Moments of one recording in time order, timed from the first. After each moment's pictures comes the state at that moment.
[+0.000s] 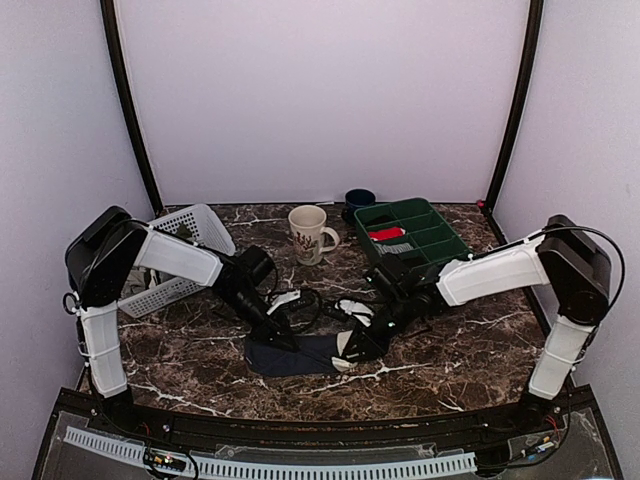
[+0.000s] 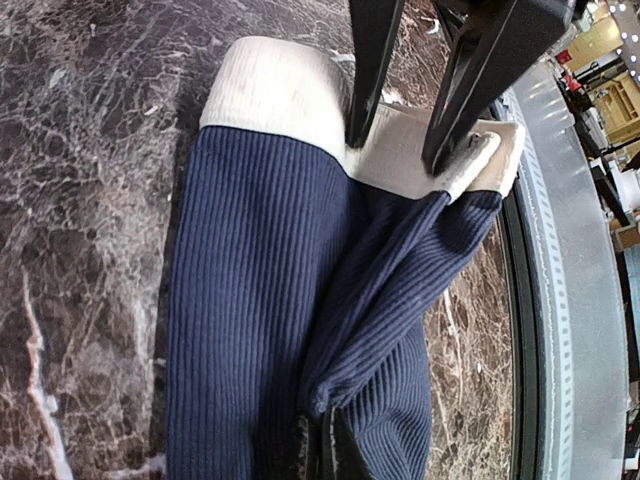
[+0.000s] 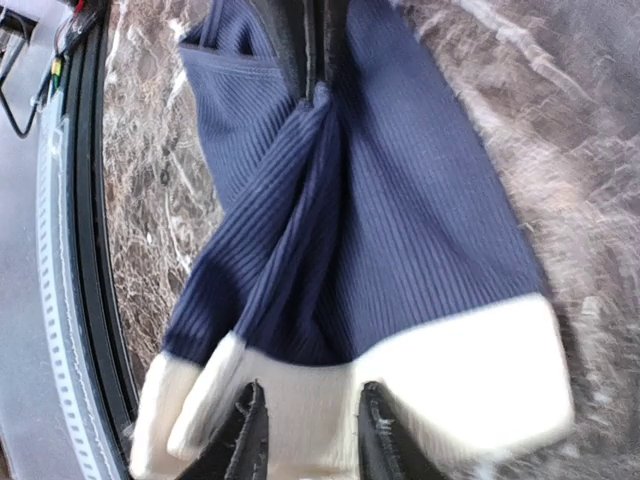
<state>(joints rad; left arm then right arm) -0.67 1.96 1.09 -0.45 0.88 0.52 0.90 1.79 0.97 -0.27 -0.59 -0.12</state>
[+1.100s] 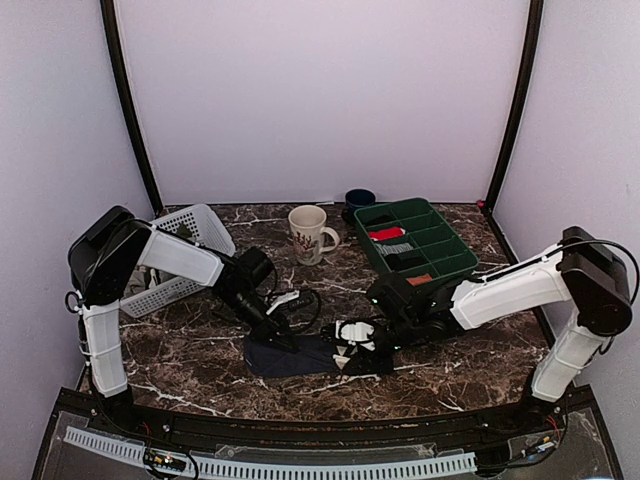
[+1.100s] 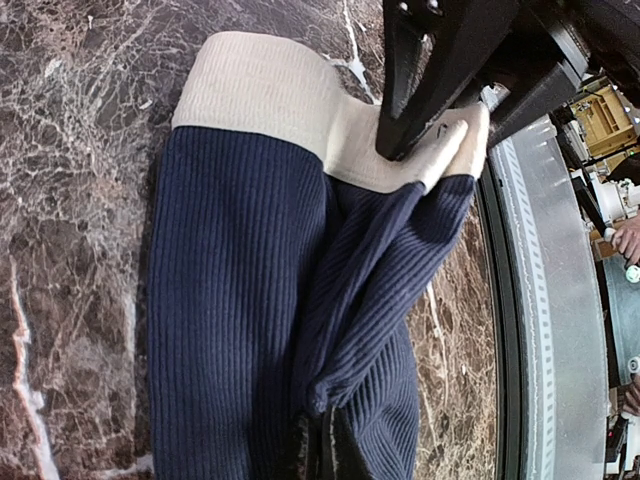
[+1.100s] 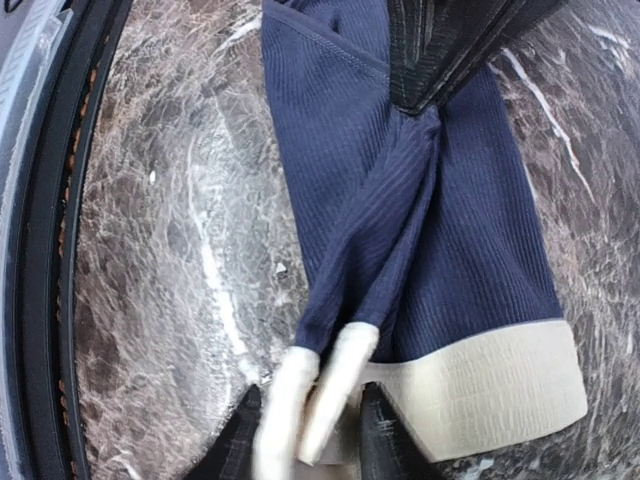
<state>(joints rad) -0.65 1.99 1.10 -0.46 0.94 0.51 1.01 1.65 0.80 -0.10 -0.39 -0.37</state>
